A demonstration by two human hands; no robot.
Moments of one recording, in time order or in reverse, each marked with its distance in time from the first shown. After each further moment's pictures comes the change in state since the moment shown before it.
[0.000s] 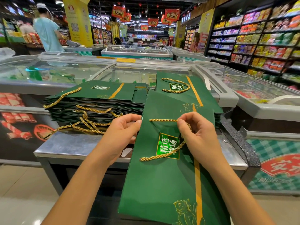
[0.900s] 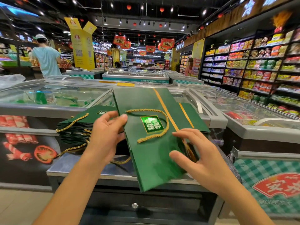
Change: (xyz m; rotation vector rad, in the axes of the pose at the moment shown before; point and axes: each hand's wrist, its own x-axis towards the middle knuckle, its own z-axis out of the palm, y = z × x) left_hand -0.010 0.078 -0.004 -0.306 0.284 0.180; right_hand -0.018 -0.063 -0.045 -0.319 -0.175 -0.199
